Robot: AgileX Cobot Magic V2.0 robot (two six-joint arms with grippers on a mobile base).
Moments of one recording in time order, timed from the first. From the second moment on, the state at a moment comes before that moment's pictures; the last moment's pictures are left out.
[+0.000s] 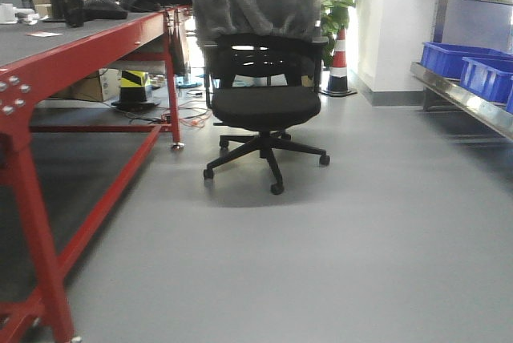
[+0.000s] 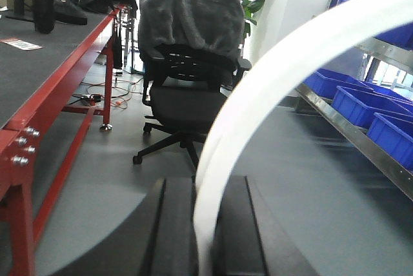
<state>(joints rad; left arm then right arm) -0.10 0.60 -0.67 -0.17 0.22 0.02 0.18 0.38 -0.74 -0.12 0.54 0.05</state>
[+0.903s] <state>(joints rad) -0.10 0.60 -0.67 -0.17 0.22 0.02 0.18 0.38 -0.74 -0.12 0.54 0.05</state>
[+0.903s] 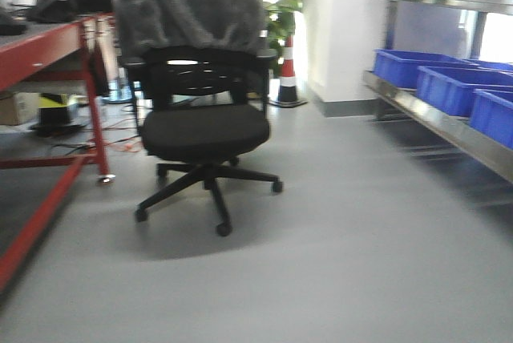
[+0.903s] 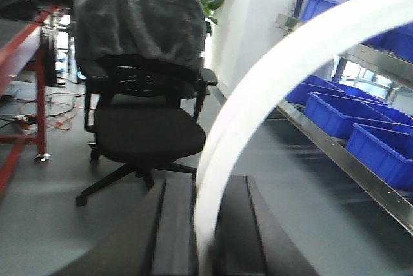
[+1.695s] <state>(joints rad) -0.10 0.60 -0.67 -0.17 0.22 0.02 0.18 0.38 -0.74 -0.12 0.54 0.05</state>
